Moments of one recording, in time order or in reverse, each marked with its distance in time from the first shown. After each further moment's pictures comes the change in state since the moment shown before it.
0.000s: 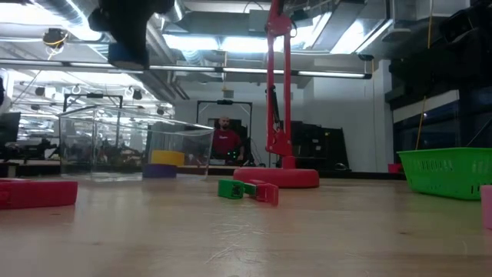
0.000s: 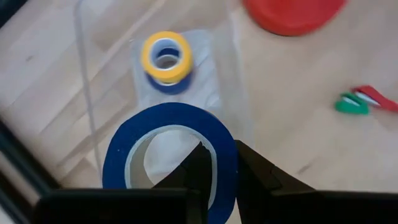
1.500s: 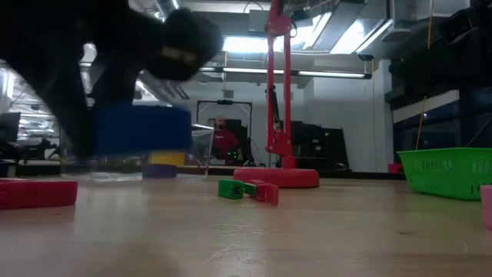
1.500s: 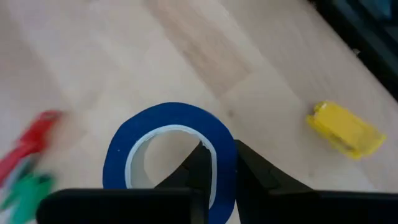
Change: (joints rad) left arm -0.453 0.558 -0.001 0.768 0.228 1.014; right arm 0.000 0.000 0.000 0.000 0.000 0.000
